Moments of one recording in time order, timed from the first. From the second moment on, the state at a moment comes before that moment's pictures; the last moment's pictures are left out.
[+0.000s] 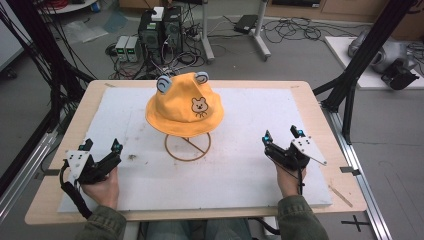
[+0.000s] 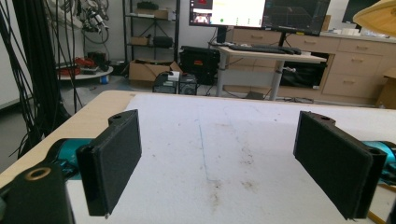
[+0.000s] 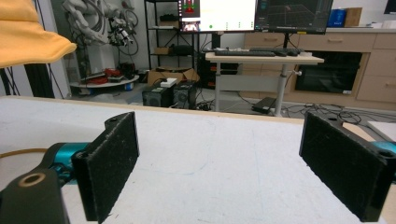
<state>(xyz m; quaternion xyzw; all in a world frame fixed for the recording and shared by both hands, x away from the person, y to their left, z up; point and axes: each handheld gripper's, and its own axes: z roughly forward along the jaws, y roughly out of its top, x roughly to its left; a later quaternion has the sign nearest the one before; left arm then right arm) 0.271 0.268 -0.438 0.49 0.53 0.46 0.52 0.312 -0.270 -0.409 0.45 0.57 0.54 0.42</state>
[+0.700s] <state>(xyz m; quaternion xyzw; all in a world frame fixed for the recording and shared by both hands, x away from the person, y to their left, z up) 0.271 0.270 -0.439 0.49 0.53 0.46 0.51 0.314 -0.272 -0.412 0.47 0.57 0.54 0.41</state>
